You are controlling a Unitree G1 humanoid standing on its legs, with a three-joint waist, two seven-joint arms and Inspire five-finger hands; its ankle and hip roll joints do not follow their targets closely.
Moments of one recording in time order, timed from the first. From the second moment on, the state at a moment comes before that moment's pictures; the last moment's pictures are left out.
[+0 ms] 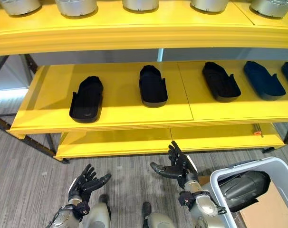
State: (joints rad) left arm 0.23 0.03 0.08 0.19 -0.35 0.07 -0.05; right arm 0.23 -0.25 -0.03 -0.02 0.39 0.06 0.17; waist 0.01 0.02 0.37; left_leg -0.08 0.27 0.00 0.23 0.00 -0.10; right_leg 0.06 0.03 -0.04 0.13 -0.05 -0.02
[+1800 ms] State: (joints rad) left arm 0.09 0.15 0.03 0.22 -0.34 0.09 0.03; right arm -0.73 -0.39 0.69 0.26 -0.27 0.03 0.13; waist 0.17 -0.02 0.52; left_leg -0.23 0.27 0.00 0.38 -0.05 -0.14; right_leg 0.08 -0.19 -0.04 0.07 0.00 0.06
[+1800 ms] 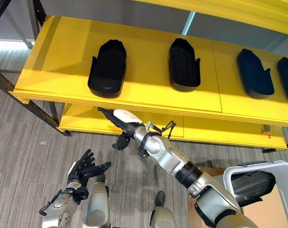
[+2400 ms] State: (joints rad) left arm 0.09 0.18 0.04 0.22 -0.34 0.09 0.05; right arm -0.89 -0.38 0.71 0.33 -0.32 0.06 0.09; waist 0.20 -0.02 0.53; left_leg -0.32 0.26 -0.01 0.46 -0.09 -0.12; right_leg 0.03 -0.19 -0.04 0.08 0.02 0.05
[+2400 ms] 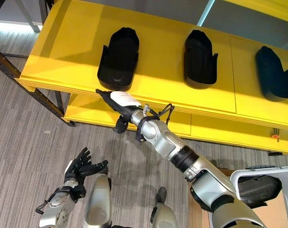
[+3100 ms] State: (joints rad) left arm 0.09 0.18 0.03 0.22 -0.35 0.09 0.06; right arm -0.95 -0.39 0.74 0.33 -0.35 0.06 0.09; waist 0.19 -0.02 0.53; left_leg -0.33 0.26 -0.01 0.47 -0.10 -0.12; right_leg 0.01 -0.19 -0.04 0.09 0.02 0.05
